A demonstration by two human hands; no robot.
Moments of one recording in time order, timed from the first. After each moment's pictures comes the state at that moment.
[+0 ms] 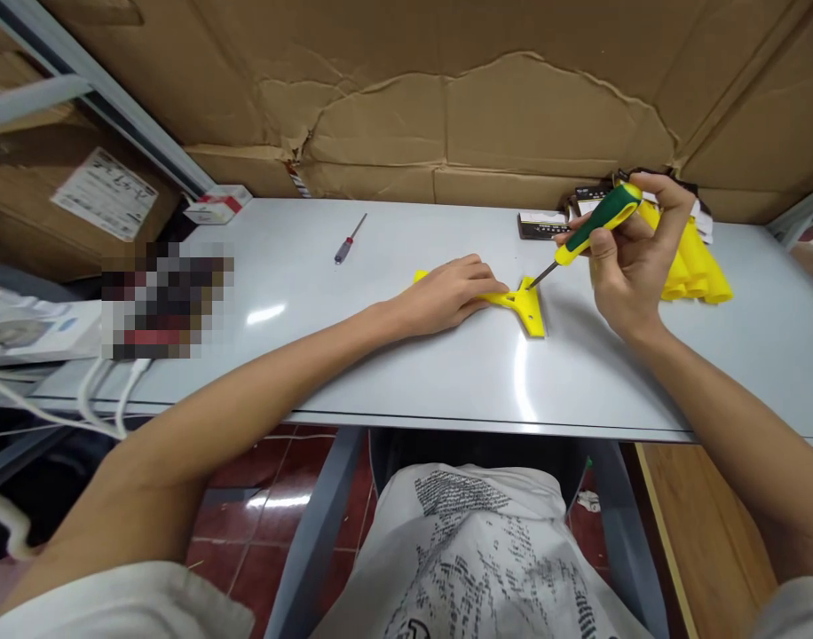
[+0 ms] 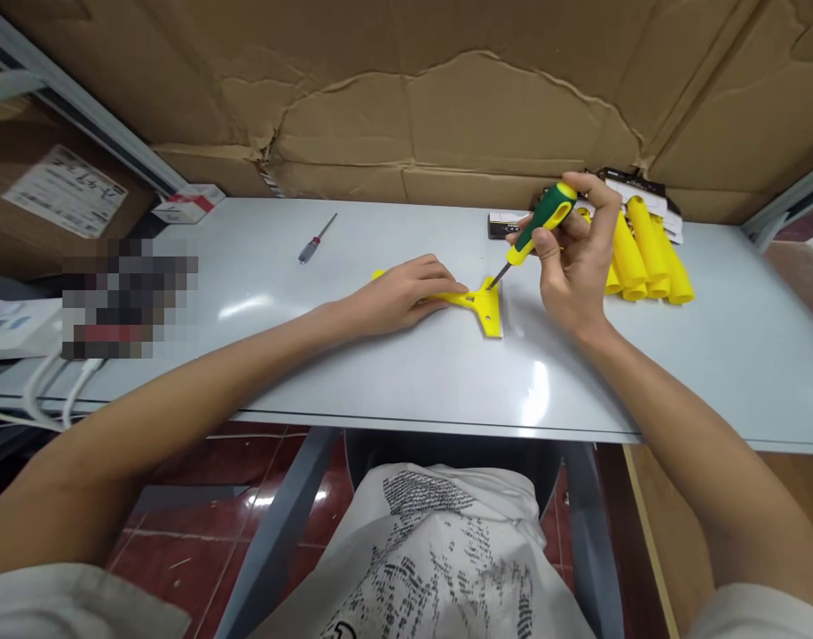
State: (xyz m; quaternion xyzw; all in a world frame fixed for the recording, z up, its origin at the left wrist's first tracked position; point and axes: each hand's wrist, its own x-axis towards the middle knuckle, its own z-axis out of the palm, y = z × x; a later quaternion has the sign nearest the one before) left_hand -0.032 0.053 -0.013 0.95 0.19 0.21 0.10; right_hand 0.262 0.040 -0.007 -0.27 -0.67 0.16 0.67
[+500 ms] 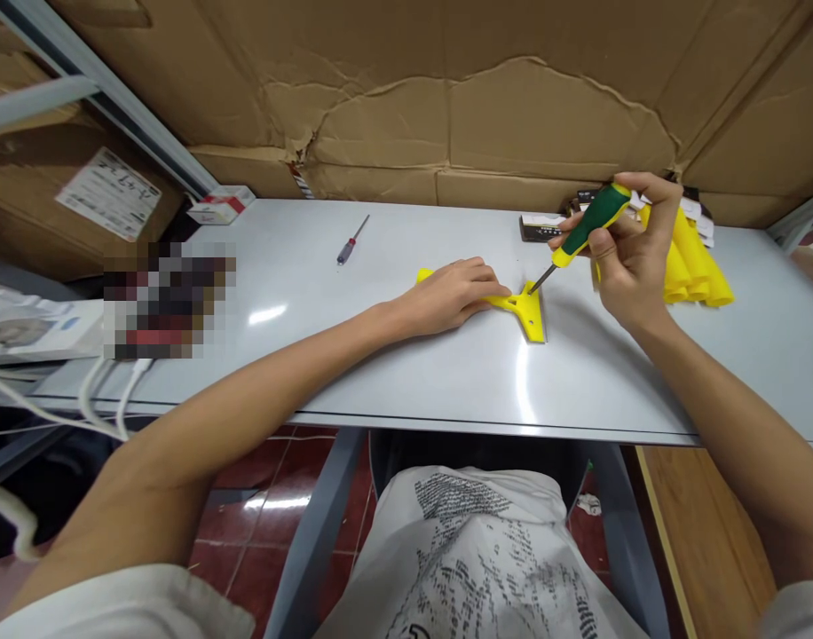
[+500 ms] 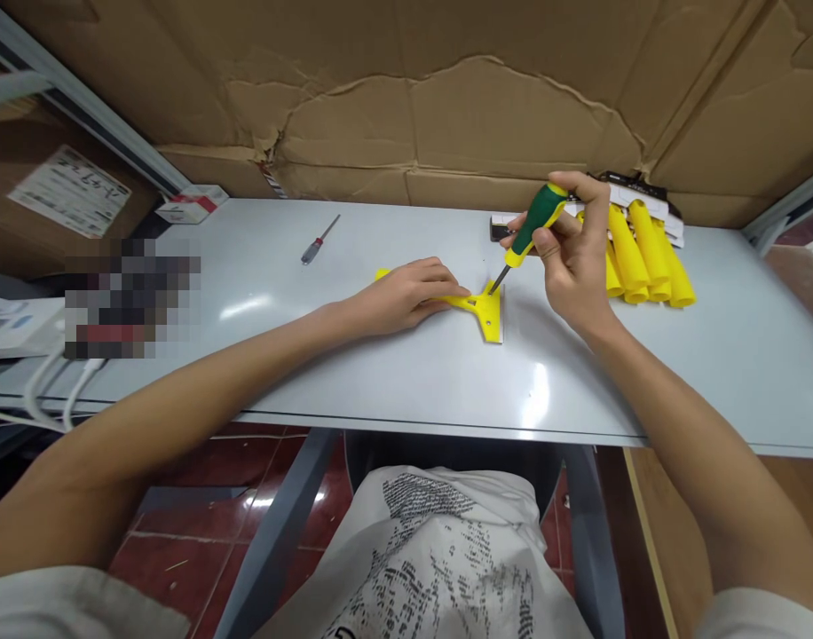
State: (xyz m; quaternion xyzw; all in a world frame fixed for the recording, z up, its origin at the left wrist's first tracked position) left_hand -0.031 0.056 -0.015 0.95 0.19 0.21 0.09; right_hand 0.260 0.039 0.007 -0.29 -0.69 0.24 0.63
